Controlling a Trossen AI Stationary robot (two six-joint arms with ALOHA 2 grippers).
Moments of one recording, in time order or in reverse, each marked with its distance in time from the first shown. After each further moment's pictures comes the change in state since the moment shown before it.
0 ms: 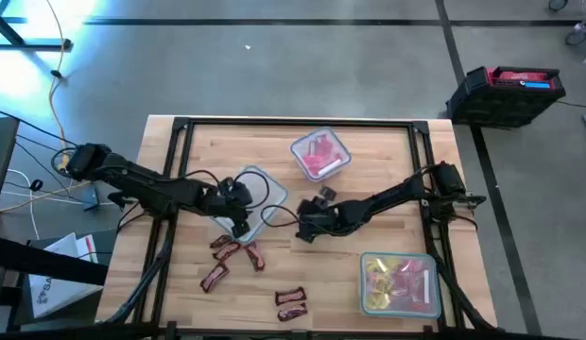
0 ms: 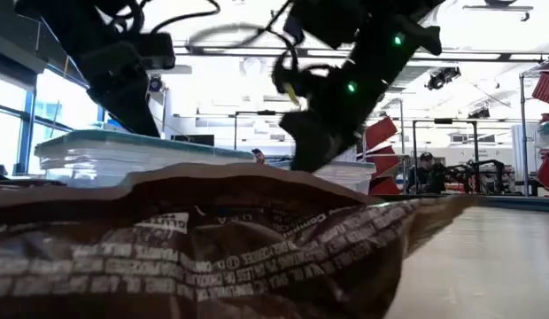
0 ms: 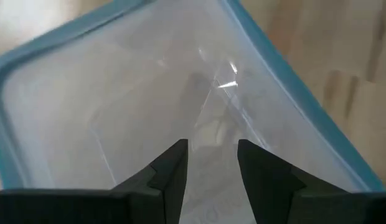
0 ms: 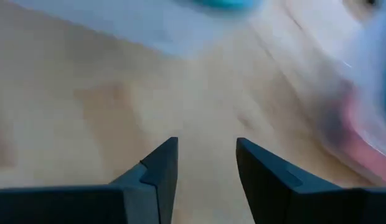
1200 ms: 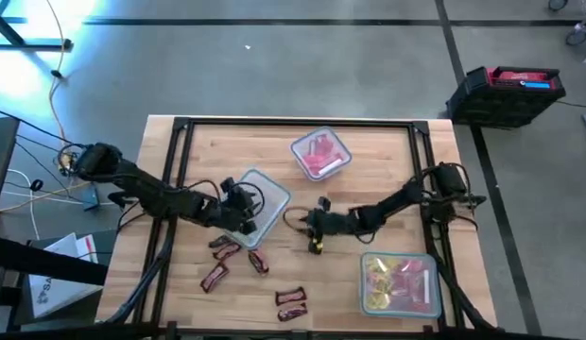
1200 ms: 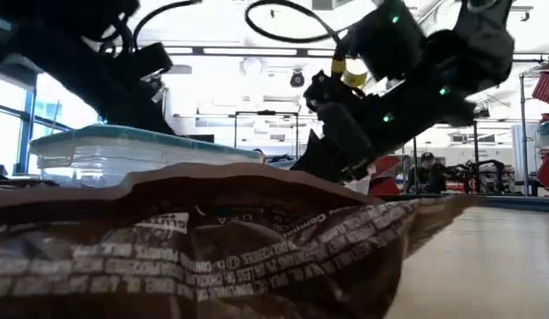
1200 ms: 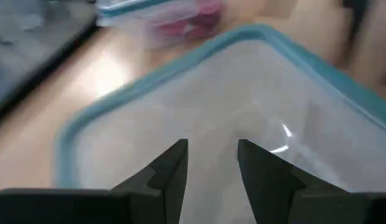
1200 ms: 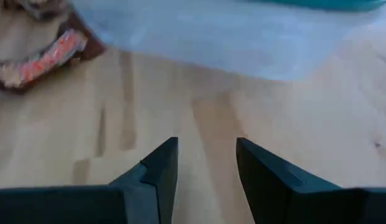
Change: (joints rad) left arm -0.047 0.086 -0.245 0.614 -0.340 0.058; right arm -0.047 -0.004 -0.427 0.890 -0.265 -0.116
